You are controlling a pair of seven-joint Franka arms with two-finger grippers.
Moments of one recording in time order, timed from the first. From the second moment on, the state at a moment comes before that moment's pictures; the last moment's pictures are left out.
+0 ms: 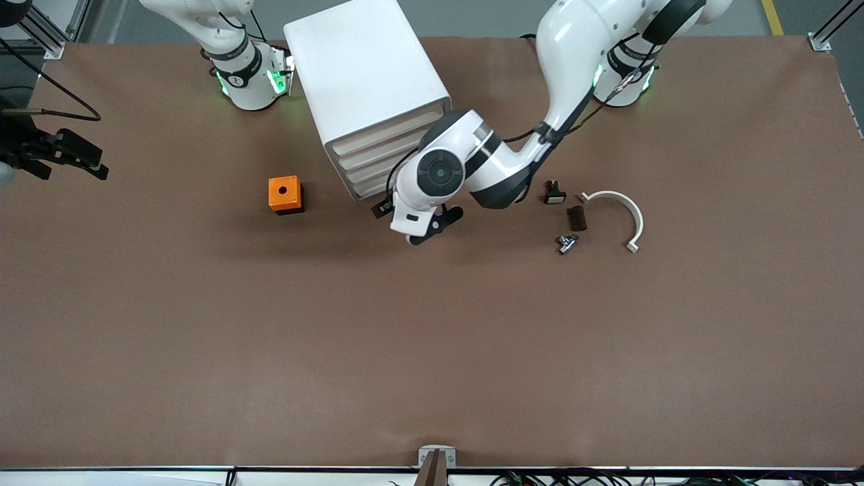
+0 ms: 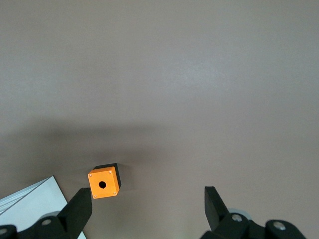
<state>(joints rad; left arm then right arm) -0.58 0.70 -0.30 -1.30 -0.22 1.97 -1.32 -0.07 -0.11 0.00 -1.73 0.02 1.62 -0.03</state>
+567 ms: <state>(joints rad) -0.29 0.41 -0.29 -1.29 -0.21 1.69 -1.02 -0.07 -0.11 0.00 -1.73 0.02 1.61 -0.03</state>
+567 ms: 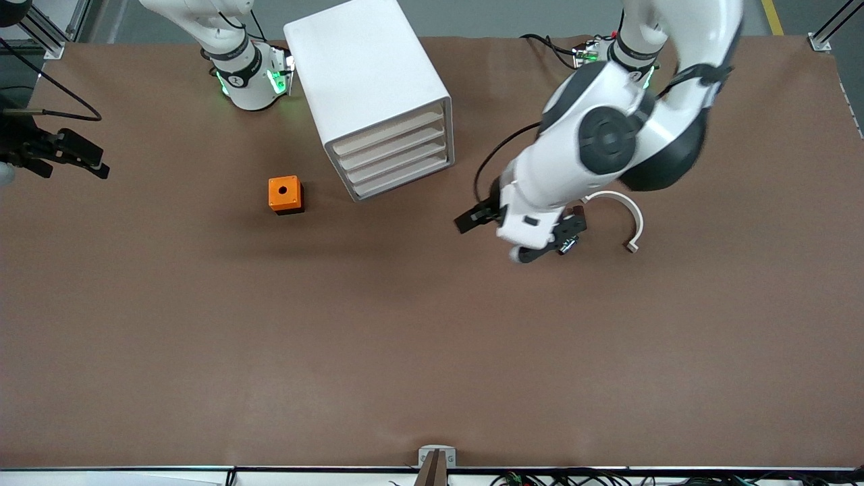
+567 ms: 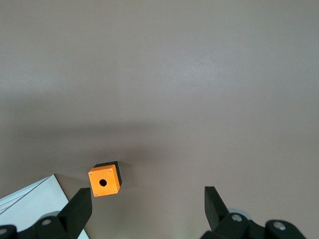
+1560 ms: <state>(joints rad) 0.09 0.22 -0.21 -1.33 -0.11 1.38 -0.21 -0.07 -0.11 0.00 -1.73 0.02 1.61 -0.03</state>
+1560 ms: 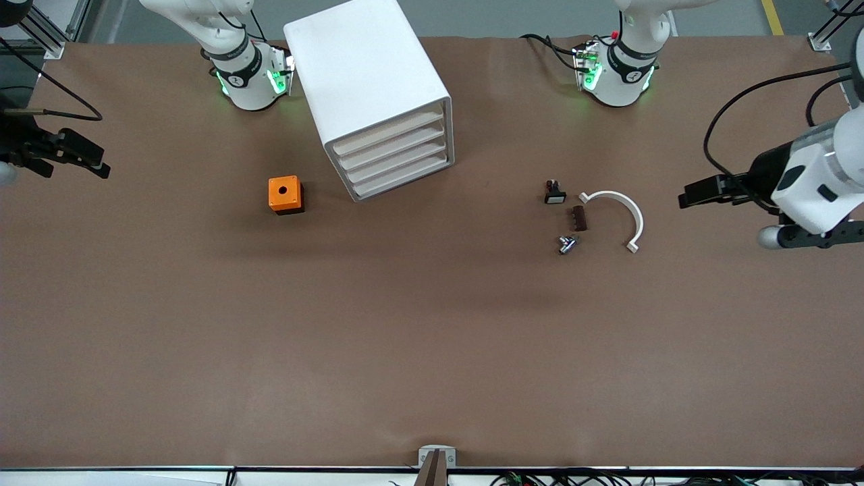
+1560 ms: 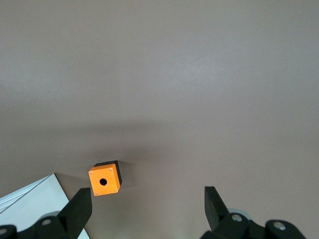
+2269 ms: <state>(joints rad) 0.00 0.01 -0.03 -1.67 -0.08 1.62 -0.09 -0.06 -0.11 0.01 -1.73 0.02 1.60 -0.03</state>
